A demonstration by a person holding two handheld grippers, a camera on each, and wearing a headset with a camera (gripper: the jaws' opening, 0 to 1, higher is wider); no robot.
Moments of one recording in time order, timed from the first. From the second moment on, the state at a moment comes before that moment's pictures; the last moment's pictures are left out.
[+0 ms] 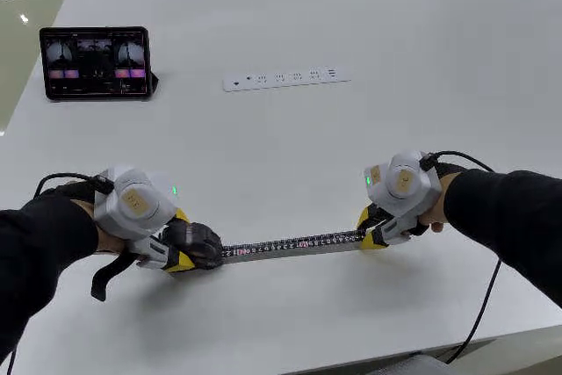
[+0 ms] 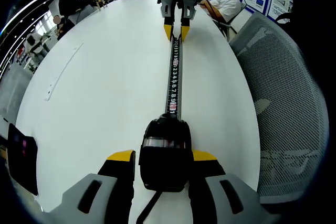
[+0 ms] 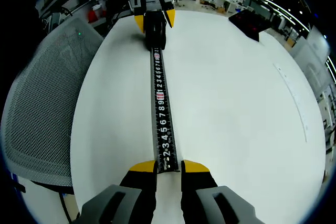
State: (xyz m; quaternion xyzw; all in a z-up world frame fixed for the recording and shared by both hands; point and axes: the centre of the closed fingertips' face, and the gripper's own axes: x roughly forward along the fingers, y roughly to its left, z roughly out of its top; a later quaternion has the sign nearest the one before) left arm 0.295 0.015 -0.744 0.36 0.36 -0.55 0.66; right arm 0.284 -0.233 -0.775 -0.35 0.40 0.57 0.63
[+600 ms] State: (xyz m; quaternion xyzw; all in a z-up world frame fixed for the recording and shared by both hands) left arm 0.296 0.025 -0.737 0.34 0.37 -0.55 0.67; right arm 0.280 -0.246 -0.769 -0.35 0.40 0.56 0.64
